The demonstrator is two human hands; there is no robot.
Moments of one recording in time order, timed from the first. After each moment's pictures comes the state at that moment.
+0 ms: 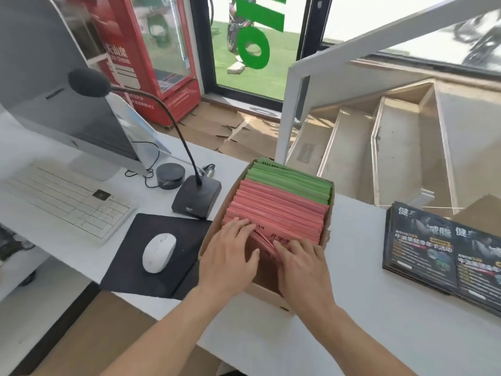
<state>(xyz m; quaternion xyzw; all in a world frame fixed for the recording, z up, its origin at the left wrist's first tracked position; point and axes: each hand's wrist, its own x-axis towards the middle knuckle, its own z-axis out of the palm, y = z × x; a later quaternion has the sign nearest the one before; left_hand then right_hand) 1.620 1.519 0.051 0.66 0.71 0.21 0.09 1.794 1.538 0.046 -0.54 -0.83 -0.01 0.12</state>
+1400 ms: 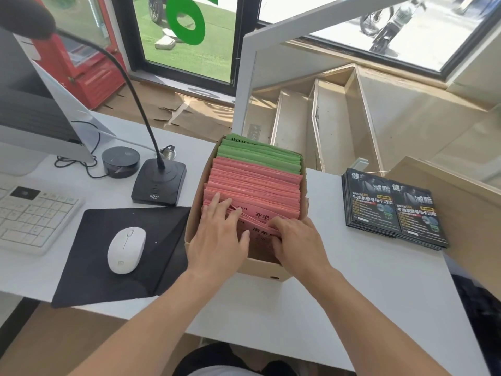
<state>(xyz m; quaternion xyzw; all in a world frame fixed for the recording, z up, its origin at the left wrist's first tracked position) 1.611 1.517 0.050 0.70 0.66 0.21 0.16 1.792 1.529 0.054 -0.60 -0.79 0.04 0.11</state>
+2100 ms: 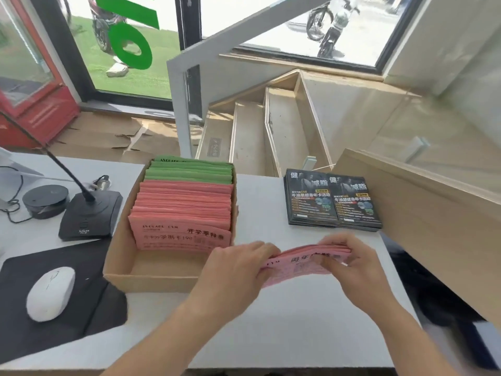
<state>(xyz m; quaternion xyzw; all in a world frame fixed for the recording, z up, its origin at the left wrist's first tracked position) 1.739 1.483 0.114 0.88 0.41 0.22 0.11 1.982 1.441 0.126 -0.62 -0.54 0.34 0.45</state>
